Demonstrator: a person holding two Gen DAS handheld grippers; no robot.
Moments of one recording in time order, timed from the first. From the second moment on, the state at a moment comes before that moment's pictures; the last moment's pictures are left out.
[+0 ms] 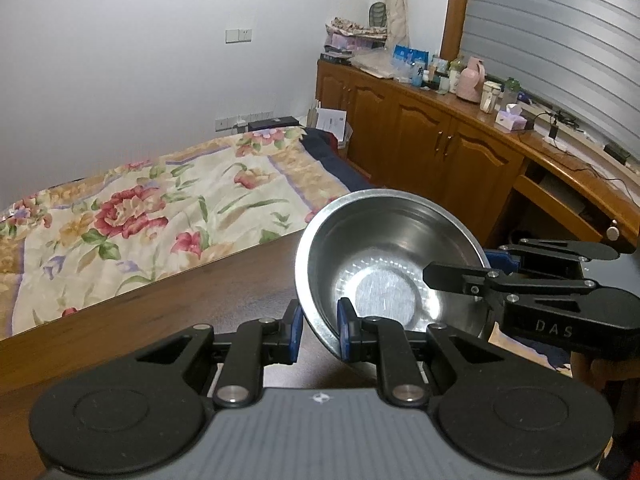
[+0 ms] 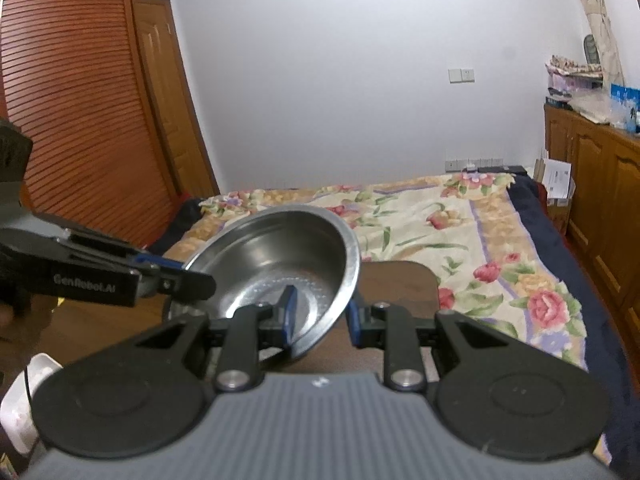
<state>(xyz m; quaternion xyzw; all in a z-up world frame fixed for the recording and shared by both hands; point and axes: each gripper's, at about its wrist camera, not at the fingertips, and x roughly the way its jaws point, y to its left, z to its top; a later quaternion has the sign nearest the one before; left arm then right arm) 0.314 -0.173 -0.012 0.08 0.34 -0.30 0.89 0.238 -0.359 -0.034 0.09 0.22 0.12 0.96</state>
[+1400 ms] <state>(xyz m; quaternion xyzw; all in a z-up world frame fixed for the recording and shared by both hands) 0.152 -0.110 0.037 0.07 0.28 -0.31 0.91 0.124 -0.324 0.000 0.06 0.18 0.15 0.97</state>
